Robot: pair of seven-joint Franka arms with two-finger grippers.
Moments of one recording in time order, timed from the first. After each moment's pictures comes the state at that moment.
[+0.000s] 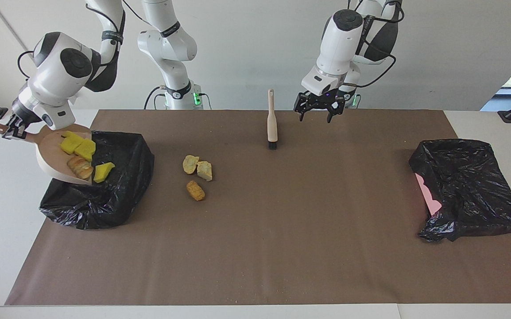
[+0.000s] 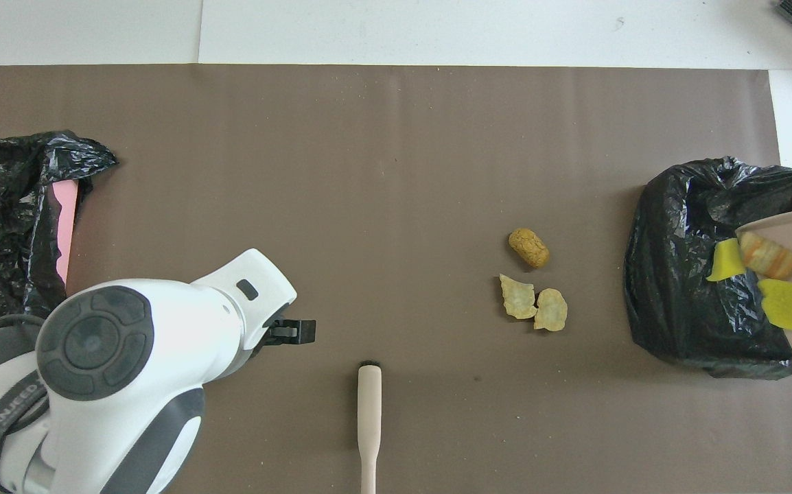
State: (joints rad) left arm -0.35 -0.19 -0.16 -2.06 -0.06 1.91 -0.37; right arm -0.20 -0.08 -0.05 -2.04 -1.14 2.07 -1.56
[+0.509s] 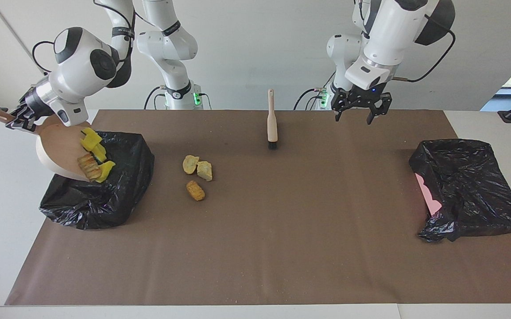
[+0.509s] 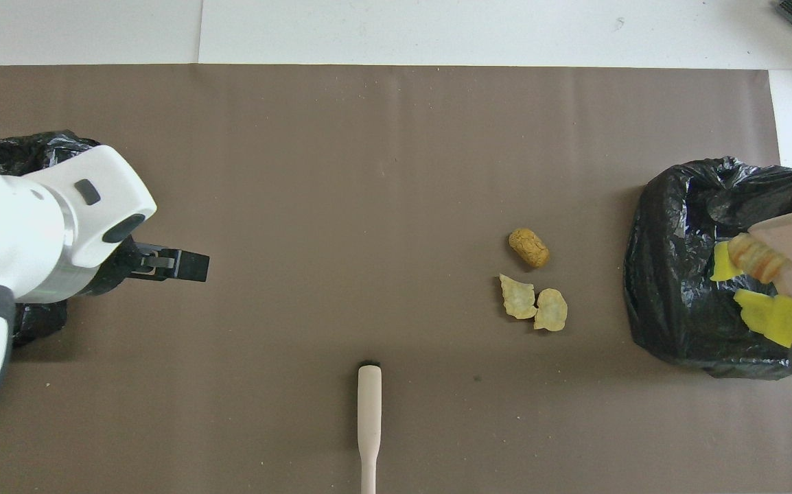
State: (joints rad) left arm -0.14 -0.13 -0.15 -1.73 -0.05 1.65 -0.11; right arm -0.12 -0.13 -0.05 -2.04 -1.20 1.94 -1.50
